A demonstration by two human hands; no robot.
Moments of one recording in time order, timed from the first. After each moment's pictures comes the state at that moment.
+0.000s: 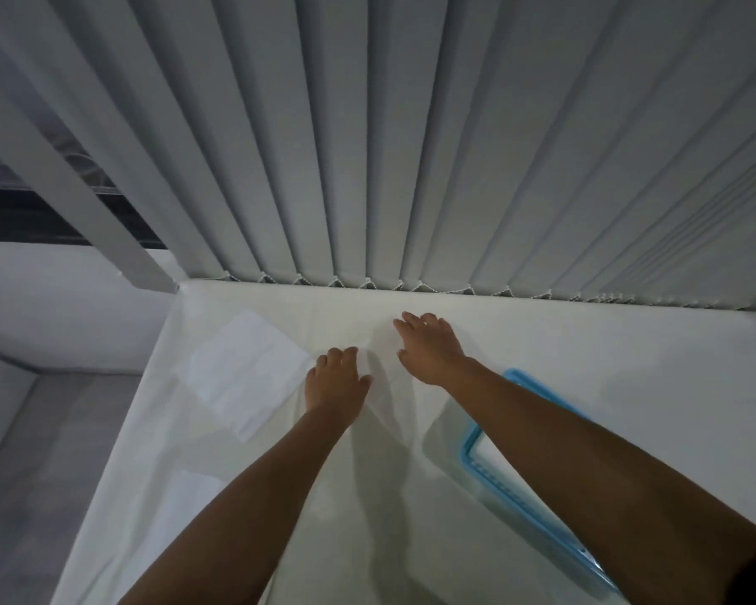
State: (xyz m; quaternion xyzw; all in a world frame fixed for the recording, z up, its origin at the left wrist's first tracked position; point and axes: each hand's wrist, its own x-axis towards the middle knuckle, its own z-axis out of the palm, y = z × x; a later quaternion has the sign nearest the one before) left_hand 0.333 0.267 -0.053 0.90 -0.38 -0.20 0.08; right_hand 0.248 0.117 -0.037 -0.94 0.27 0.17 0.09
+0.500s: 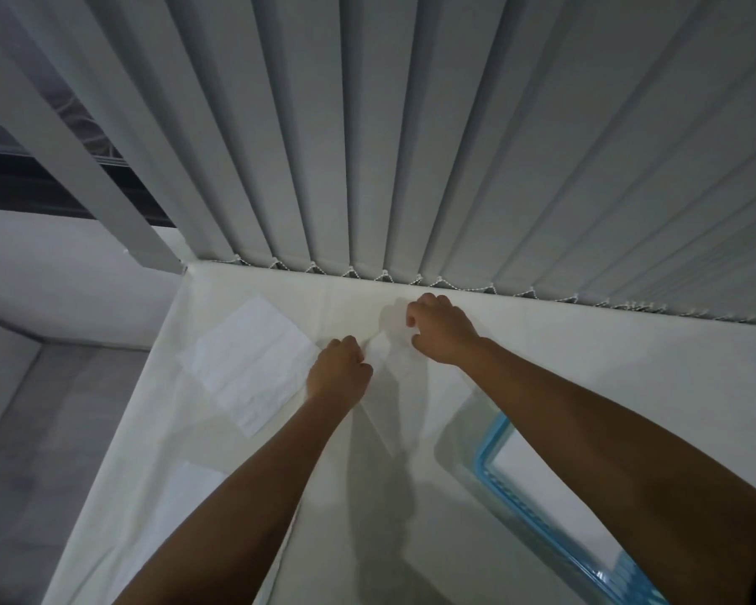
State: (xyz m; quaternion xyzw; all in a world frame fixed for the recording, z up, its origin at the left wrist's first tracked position) left_hand 0.357 0.261 -0.054 0.90 -0.27 -0.27 0.21; right_hand 0.276 0.092 -0.040 -0.94 0.27 0.15 0.16
